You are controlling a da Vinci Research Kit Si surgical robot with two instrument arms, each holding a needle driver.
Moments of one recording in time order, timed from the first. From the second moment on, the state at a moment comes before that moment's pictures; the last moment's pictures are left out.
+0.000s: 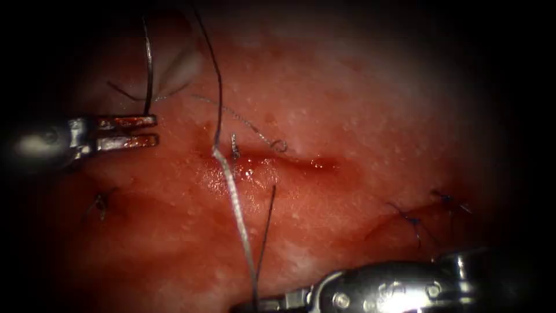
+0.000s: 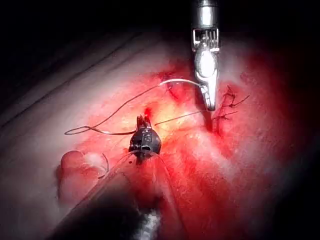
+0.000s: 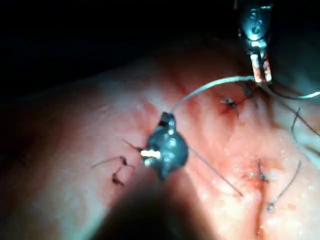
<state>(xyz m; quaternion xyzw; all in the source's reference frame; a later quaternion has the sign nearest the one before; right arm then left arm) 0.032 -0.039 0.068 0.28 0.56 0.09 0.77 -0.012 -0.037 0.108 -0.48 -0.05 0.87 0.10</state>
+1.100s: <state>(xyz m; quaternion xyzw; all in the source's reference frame) 0.026 -0.032 0.077 0.13 0.53 0.13 0.83 -0.011 -0.037 0.110 -0.48 -0.04 0.87 0.10</state>
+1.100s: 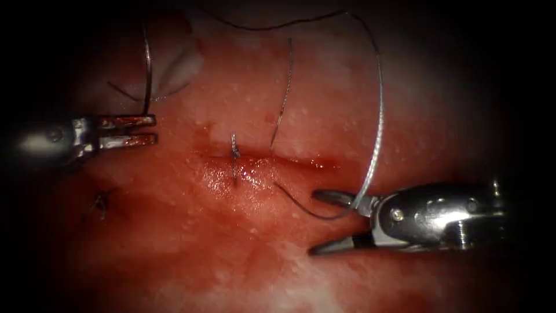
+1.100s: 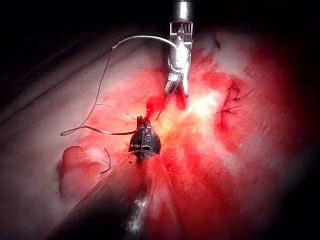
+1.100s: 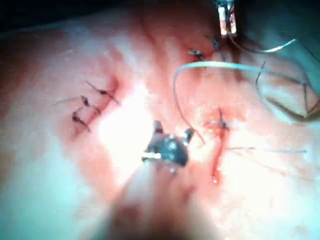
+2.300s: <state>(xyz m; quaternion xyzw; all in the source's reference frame) 0.028 -0.033 0.075 0.16 0.55 0.12 0.81 -0.006 -0.036 0.109 -0.46 -0.06 0.88 0.10</state>
